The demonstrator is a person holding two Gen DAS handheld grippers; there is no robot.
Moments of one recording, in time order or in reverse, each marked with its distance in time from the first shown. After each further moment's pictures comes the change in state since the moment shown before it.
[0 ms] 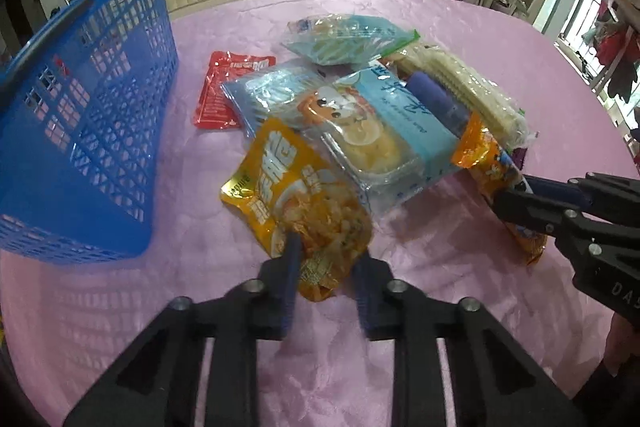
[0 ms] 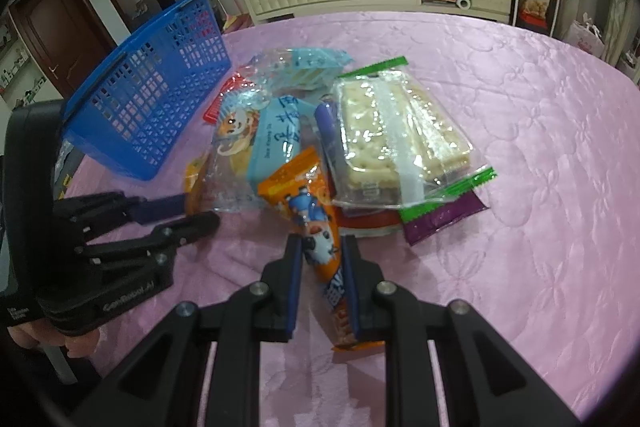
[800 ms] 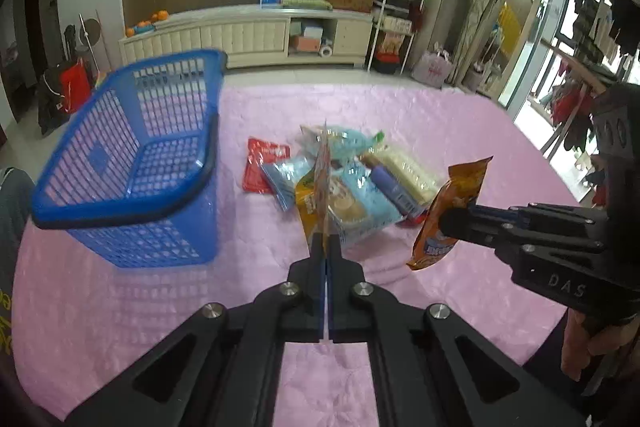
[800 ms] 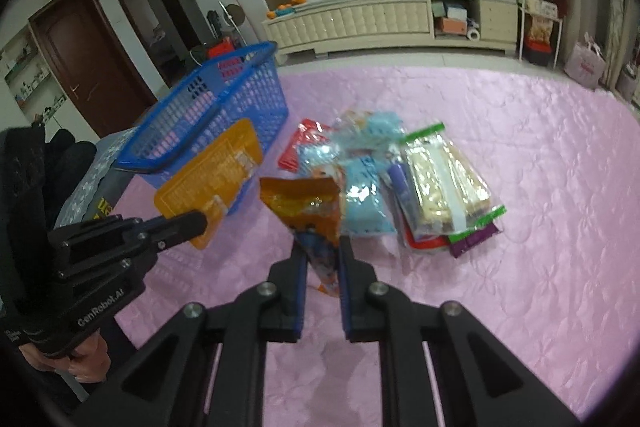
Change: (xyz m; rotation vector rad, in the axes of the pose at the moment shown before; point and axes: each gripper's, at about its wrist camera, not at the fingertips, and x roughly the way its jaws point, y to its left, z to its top) left arm -0.132 0.035 -0.029 -0.060 -0.266 -0.099; right arm -0.070 0.066 0.012 -0.007 -0.125 0.040
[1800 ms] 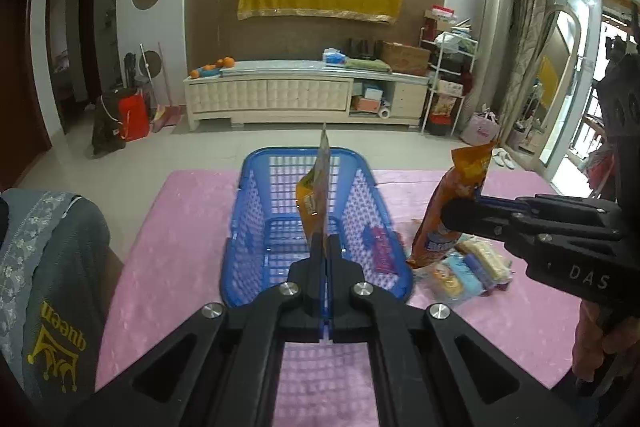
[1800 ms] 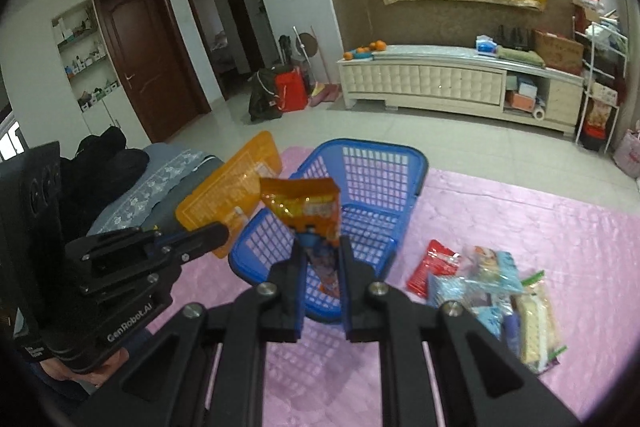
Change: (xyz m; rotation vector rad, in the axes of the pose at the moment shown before) left arm -0.088 0.123 0.048 -0.064 -0.175 0.160; right arm 0.007 0.133 0.098 -0.193 -0.118 0.123
